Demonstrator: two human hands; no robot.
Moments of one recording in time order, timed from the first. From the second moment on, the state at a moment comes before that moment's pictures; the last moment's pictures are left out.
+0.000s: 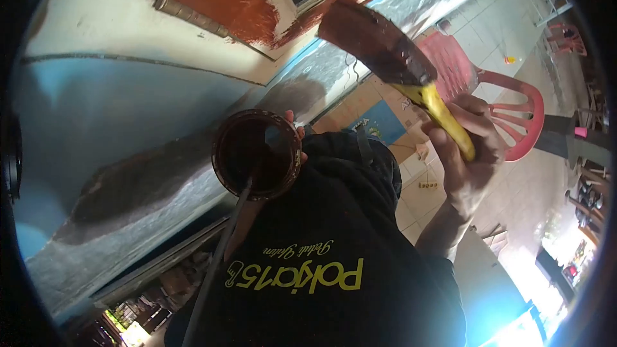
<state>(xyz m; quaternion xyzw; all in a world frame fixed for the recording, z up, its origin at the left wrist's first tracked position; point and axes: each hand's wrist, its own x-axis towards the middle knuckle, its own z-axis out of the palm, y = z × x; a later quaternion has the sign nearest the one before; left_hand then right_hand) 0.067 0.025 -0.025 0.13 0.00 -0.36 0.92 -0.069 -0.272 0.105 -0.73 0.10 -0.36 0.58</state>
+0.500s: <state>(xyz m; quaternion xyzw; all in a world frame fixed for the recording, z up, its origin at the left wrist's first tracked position) 0.064 0.012 -0.001 0.14 0.03 -0.32 0.94 -0.079 -0.255 0.126 -0.73 0.02 -0.38 0.56</state>
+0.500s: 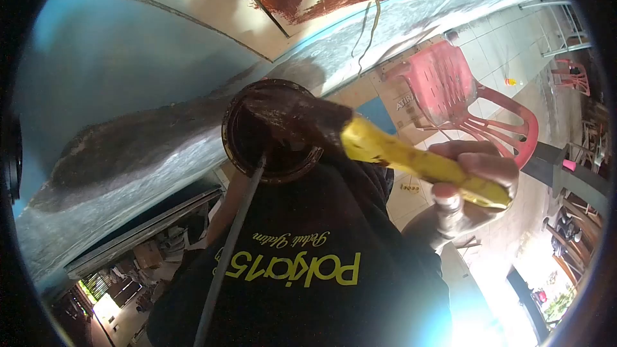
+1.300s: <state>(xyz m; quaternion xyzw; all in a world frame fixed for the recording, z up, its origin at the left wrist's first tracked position) 0.070 0.013 -0.005 0.06 0.00 -0.33 0.94 -0.021 -0.212 0.161 -0.84 -0.17 -0.34 0.40</state>
